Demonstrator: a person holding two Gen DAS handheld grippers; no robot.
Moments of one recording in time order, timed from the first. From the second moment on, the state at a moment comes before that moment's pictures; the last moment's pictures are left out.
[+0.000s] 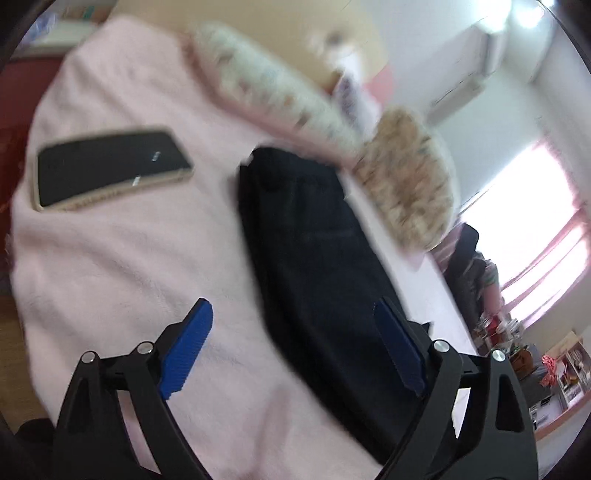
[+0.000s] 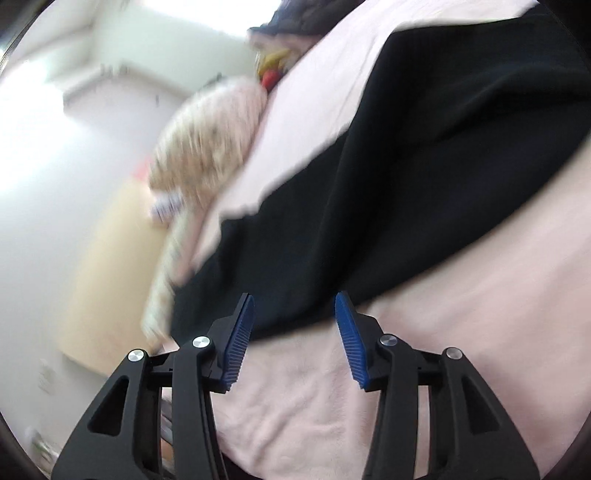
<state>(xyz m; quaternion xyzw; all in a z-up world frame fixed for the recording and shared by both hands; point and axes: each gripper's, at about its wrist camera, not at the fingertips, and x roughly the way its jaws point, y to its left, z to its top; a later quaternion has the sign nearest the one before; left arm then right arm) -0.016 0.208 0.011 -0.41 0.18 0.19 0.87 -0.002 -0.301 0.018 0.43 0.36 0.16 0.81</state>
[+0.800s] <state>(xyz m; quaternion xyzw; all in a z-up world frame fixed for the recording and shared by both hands) 0.041 0.055 0.007 -0.11 0.29 -0.01 0.95 0.026 -0.443 -0.014 0.56 0.33 -0.07 0.76</state>
